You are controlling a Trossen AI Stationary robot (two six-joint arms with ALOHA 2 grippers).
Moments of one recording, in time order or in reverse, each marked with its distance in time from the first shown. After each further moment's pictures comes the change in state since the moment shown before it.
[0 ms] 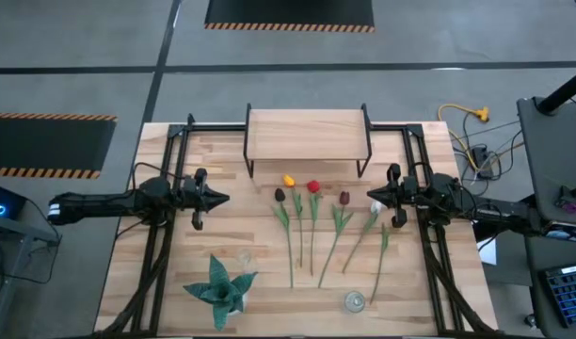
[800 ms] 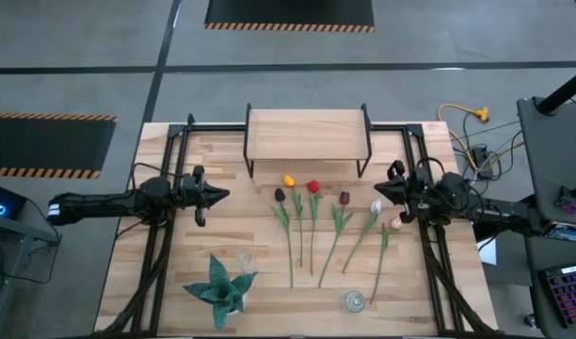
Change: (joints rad) left arm 0.006 0.004 0.000 0.000 -0.087 0.019; right arm 0.000 0.001 0.000 0.252 0.019 0.336
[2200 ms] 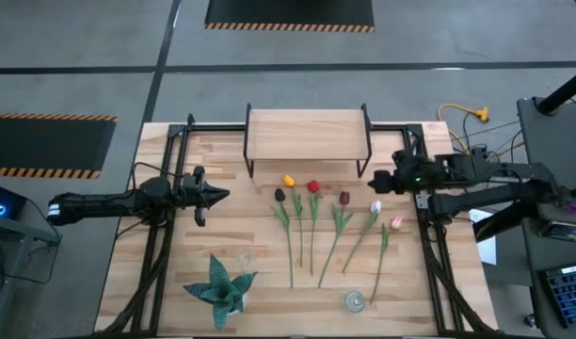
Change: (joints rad) left arm 0.000 0.000 0.000 0.000 0.001 -0.042; right arm 0.173 0.784 0.872 -1.290 0.343 0.916
